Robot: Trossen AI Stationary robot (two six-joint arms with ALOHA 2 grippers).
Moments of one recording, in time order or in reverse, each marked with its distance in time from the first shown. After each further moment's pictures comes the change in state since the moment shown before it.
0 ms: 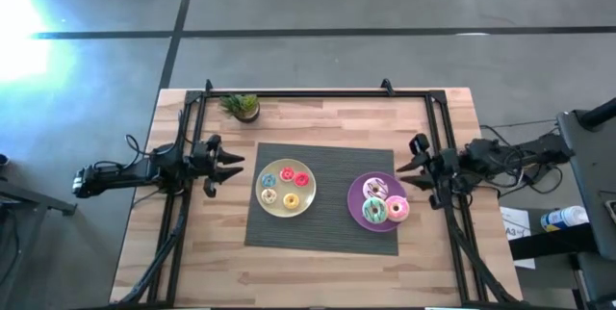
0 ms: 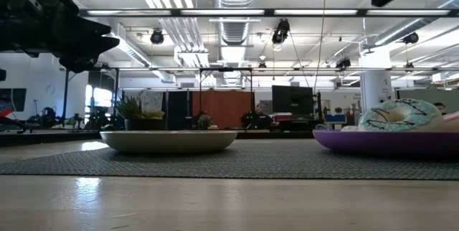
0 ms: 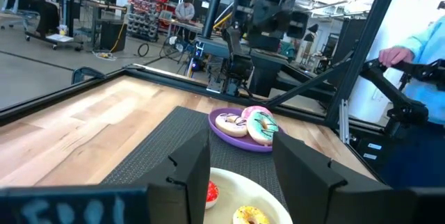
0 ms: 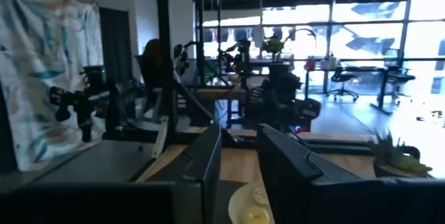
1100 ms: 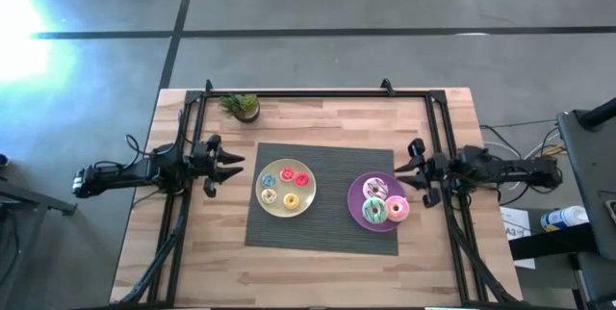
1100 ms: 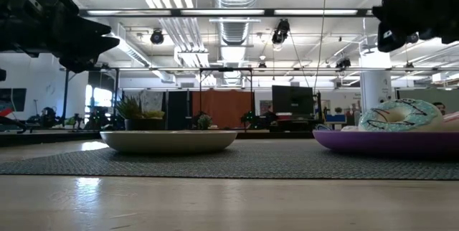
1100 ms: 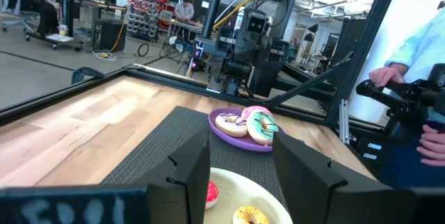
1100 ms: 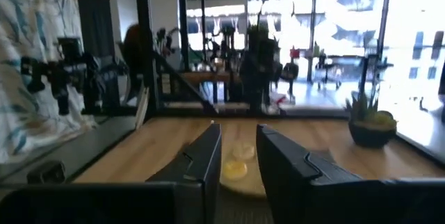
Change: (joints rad) left arm 0.000 0.000 0.000 0.000 0.000 0.000; right arm -0.195 -0.337 -0.282 -0.091 -0.131 0.026
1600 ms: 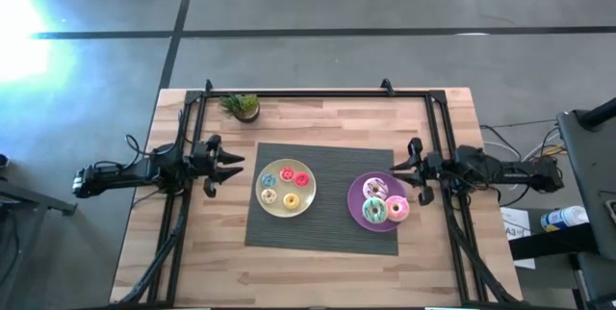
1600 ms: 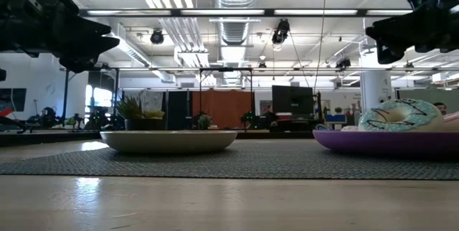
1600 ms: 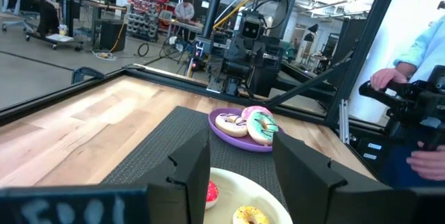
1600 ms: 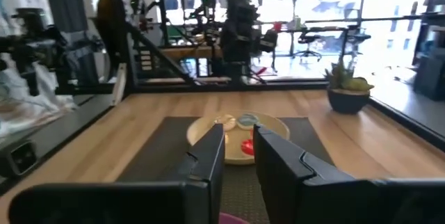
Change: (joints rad) left arm 0.000 0.003 0.000 0.000 0.000 0.000; right arm -0.050 0.001 0.000 -0.106 0.023 0.004
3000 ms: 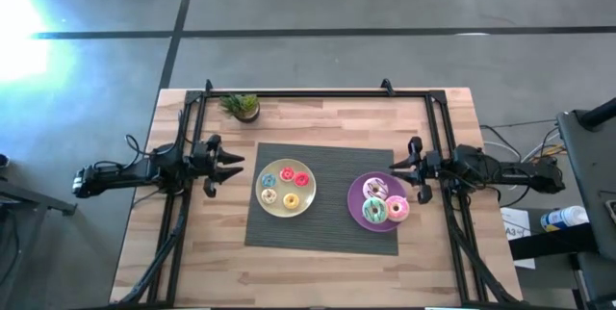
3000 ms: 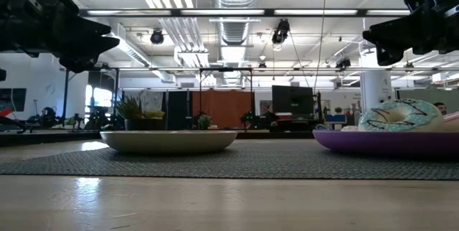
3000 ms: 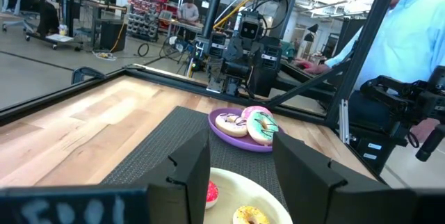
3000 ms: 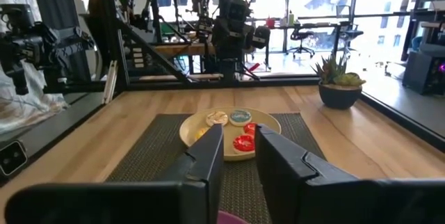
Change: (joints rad) left arm 0.000 0.000 0.000 0.000 0.000 0.000; right arm -0.024 0.015 0.000 -0.001 0.005 0.001
